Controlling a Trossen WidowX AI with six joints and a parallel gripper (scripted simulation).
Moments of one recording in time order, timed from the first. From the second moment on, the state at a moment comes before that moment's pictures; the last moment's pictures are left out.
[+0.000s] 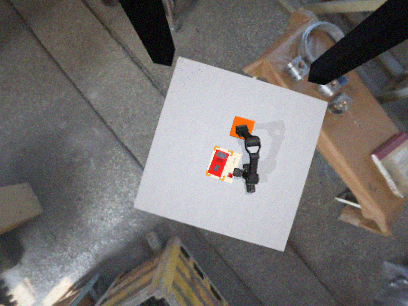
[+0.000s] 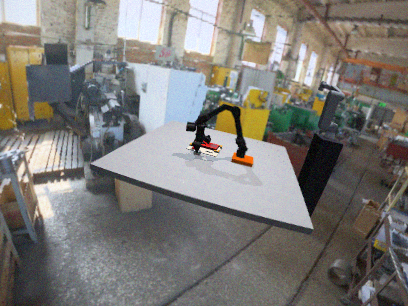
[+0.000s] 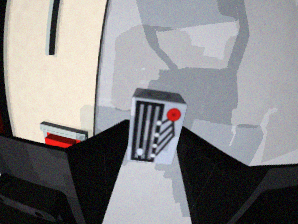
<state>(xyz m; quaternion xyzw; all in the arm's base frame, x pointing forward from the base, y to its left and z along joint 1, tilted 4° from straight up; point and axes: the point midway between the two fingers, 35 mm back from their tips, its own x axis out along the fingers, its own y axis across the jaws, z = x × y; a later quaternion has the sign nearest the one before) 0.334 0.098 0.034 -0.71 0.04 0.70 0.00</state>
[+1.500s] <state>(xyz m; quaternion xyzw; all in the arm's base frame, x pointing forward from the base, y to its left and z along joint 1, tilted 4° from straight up) 0.337 0.096 0.151 -0.71 0.09 0.69 0.05</state>
